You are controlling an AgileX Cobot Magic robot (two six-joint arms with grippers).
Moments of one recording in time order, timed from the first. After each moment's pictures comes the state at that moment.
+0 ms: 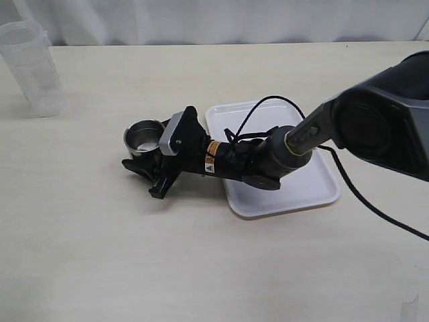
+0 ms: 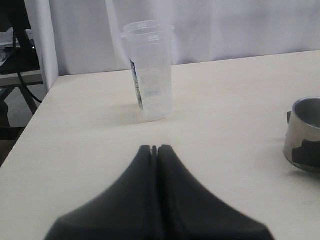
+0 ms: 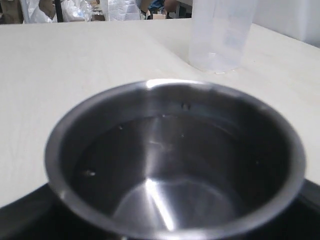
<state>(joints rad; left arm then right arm) -0.01 0.00 0.00 0.00 0.32 0.11 0.56 2.45 -1.24 -0.72 -1.00 0.19</state>
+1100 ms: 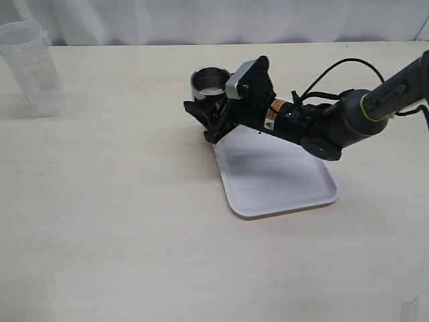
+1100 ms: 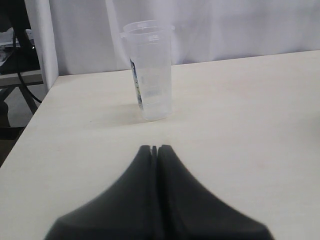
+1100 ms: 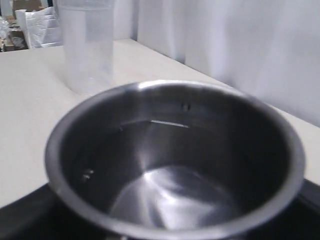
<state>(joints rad) -0.01 0.00 0.00 0.00 0.32 0.11 0.32 2.26 -1.11 -0.70 -1.00 0.23</state>
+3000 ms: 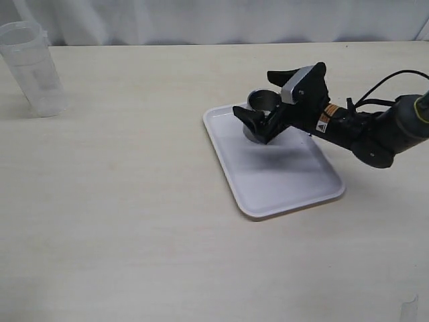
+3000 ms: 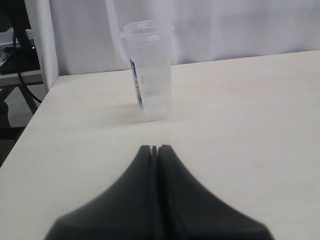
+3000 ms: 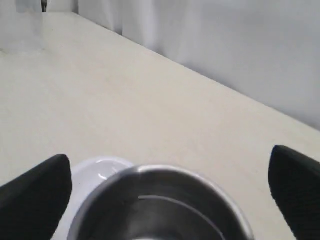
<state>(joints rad) -0.01 0.00 0.00 0.00 0.32 0.11 0.10 2.26 -1.00 -0.76 -1.08 0.11</state>
